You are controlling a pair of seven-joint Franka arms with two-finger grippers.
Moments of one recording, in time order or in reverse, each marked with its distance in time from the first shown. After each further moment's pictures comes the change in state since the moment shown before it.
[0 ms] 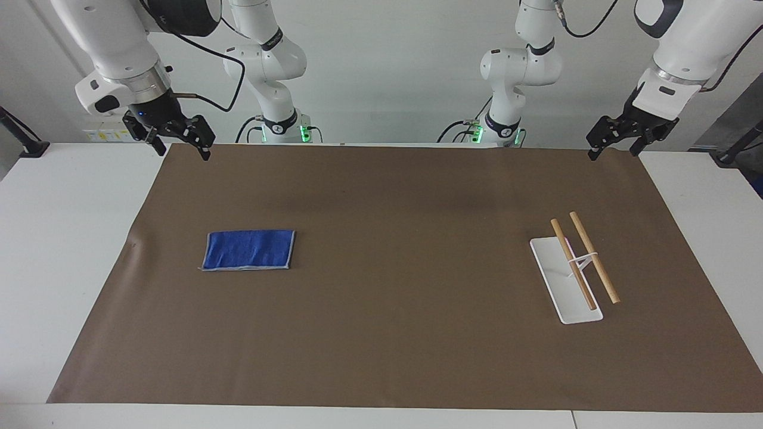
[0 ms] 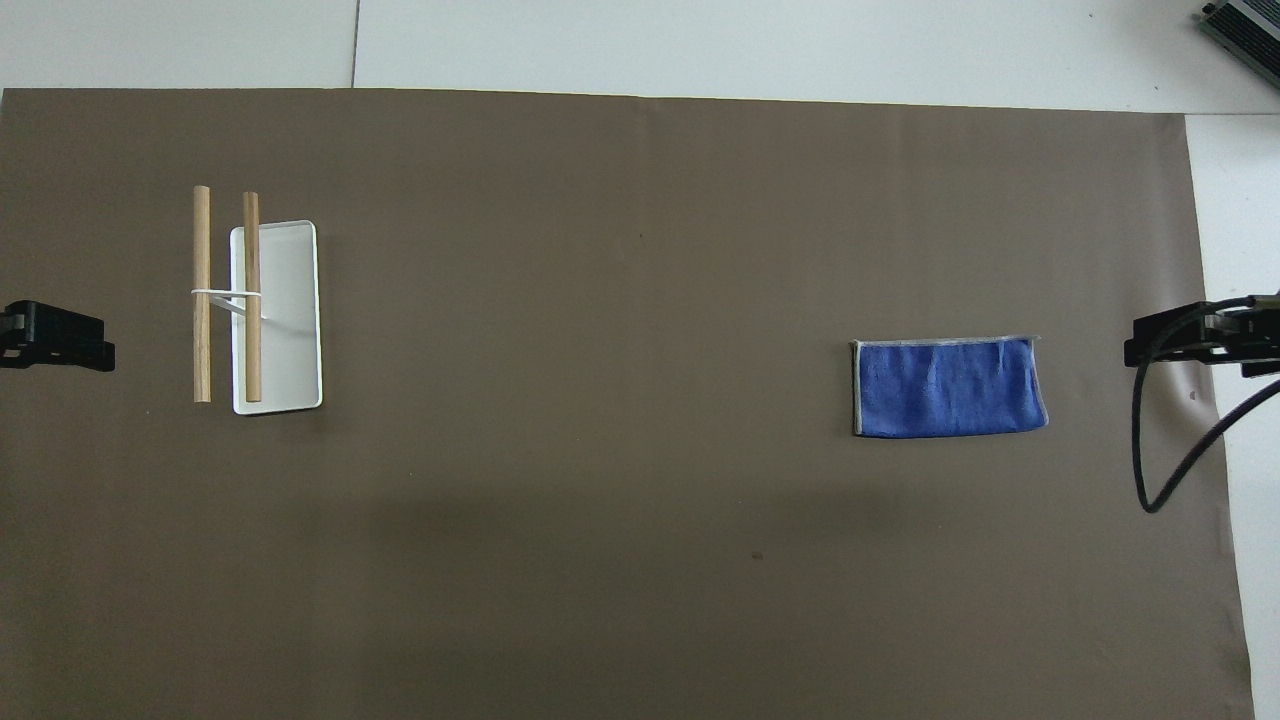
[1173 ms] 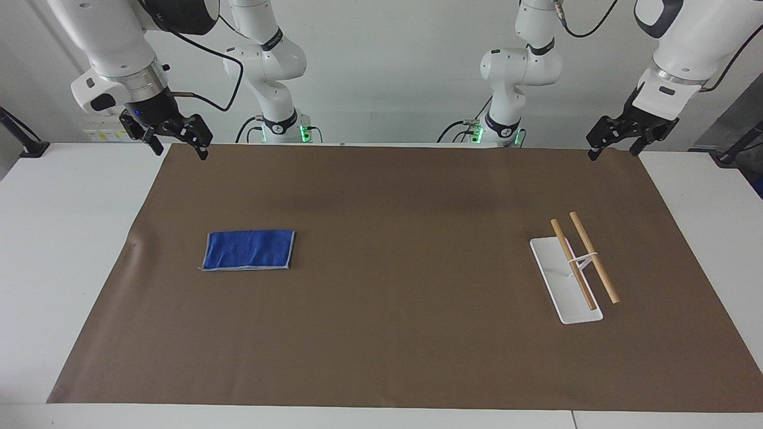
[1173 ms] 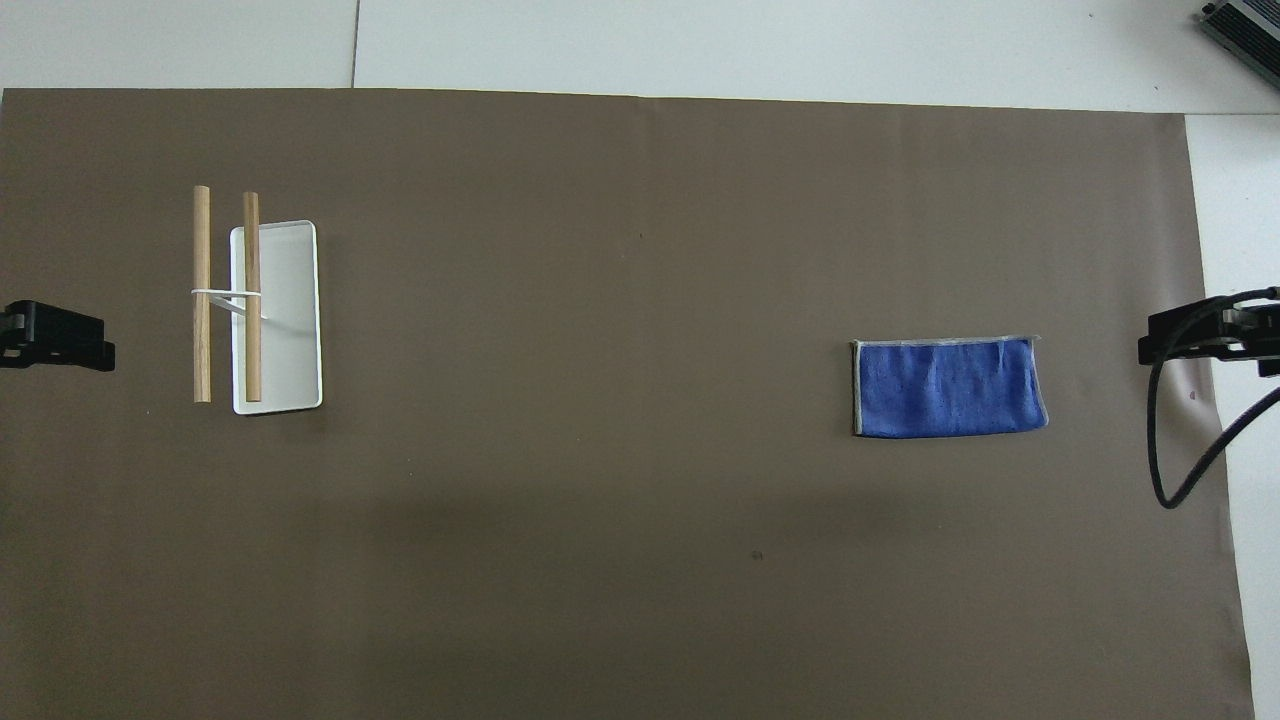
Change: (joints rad) left arm 0.000 0.000 0.000 0.000 0.000 0.000 0.000; right arm -0.018 0.031 -0.002 0.086 -0.001 -0.093 0.000
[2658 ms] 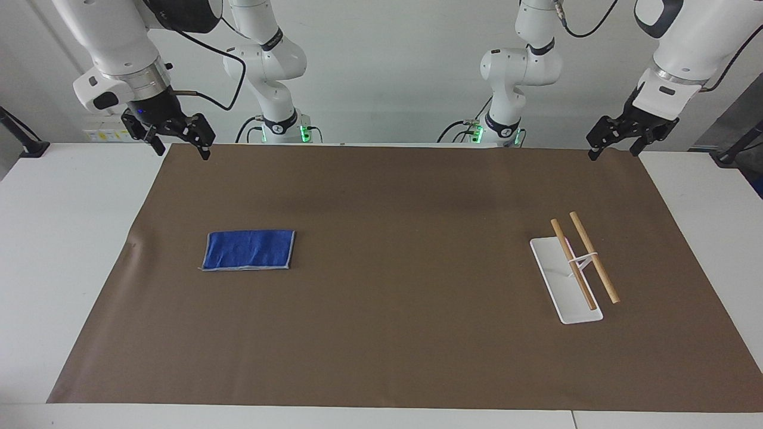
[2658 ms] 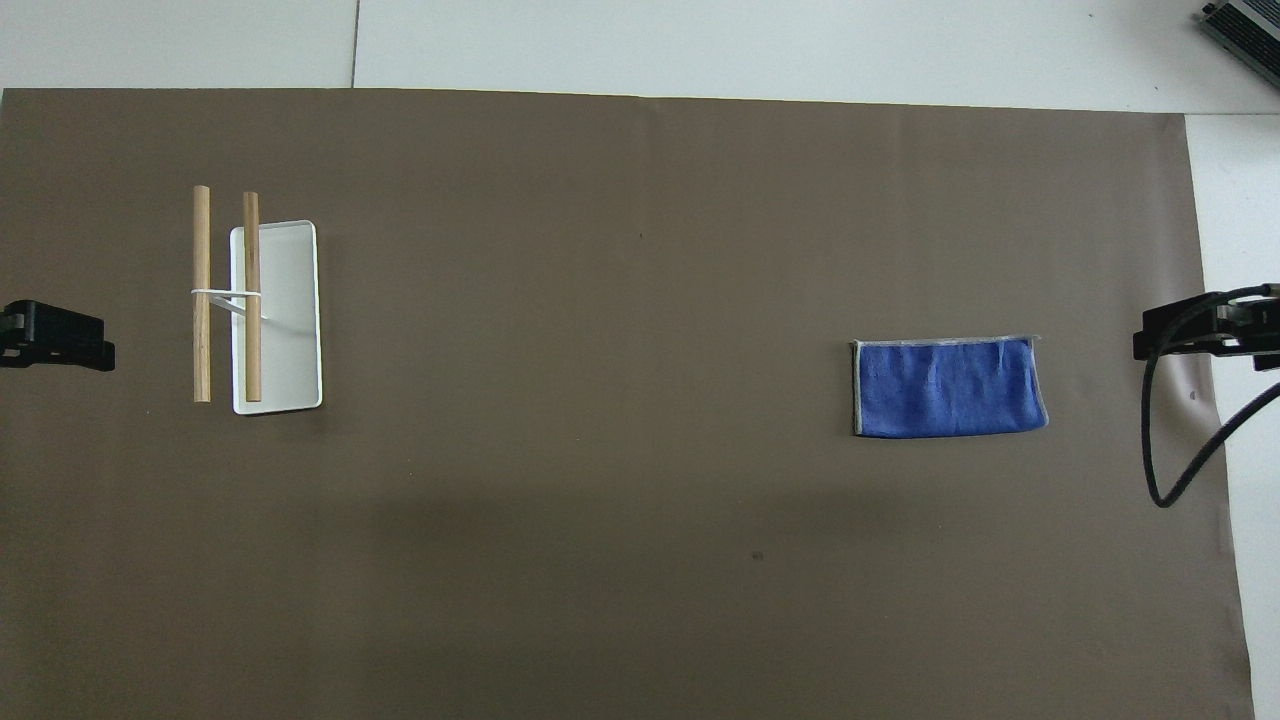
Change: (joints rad) left arm 0.000 0.000 0.000 0.000 0.000 0.001 0.000; right arm 0.009 0.002 0.003 0.010 0.000 0.005 0.000
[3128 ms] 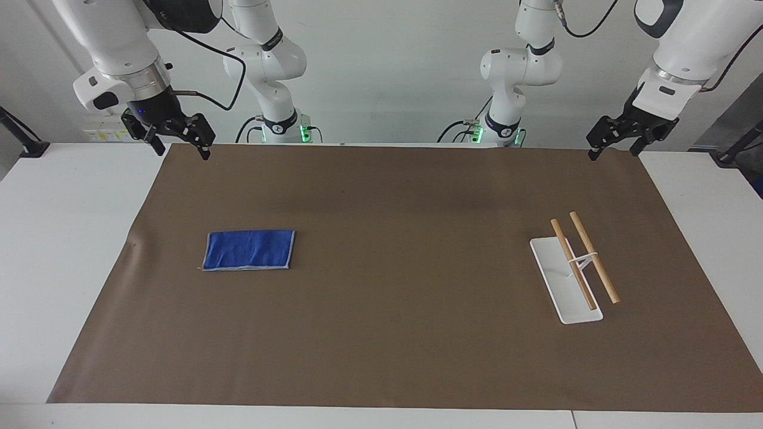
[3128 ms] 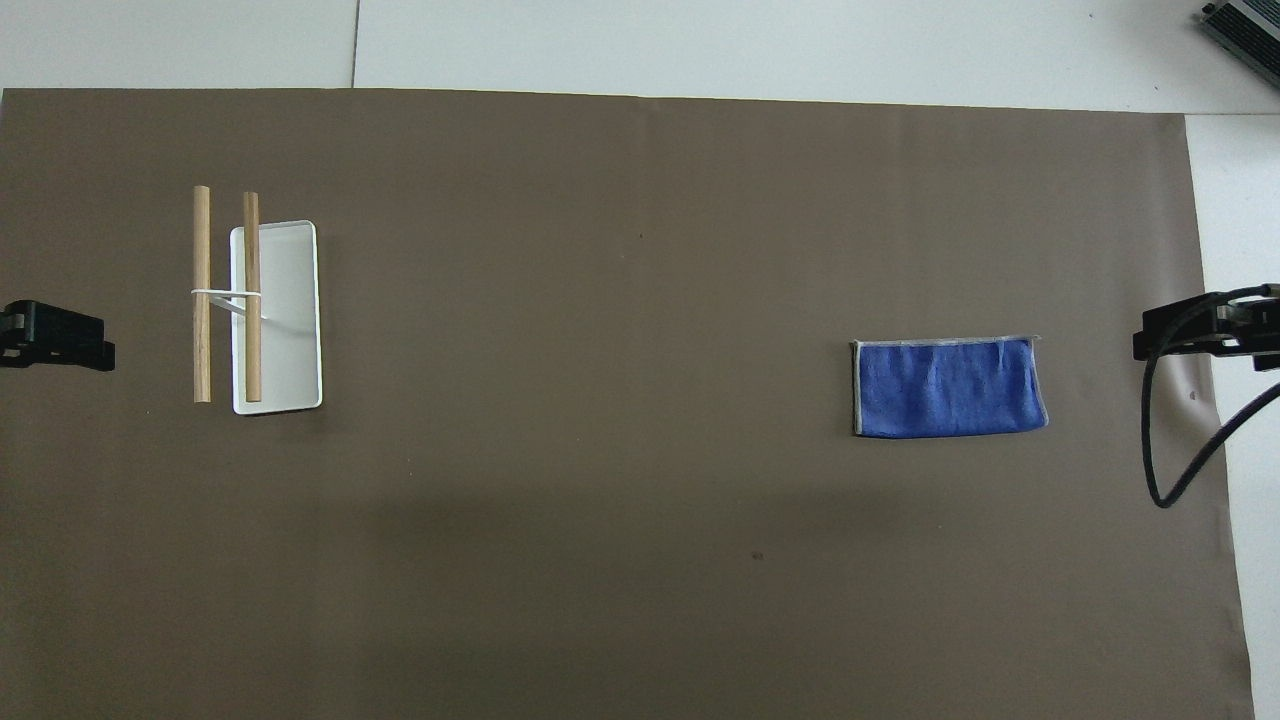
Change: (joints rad) left arm 0.000 0.000 0.000 0.000 0.000 0.000 0.000; right arm 0.000 0.000 0.000 0.000 0.000 0.000 0.000
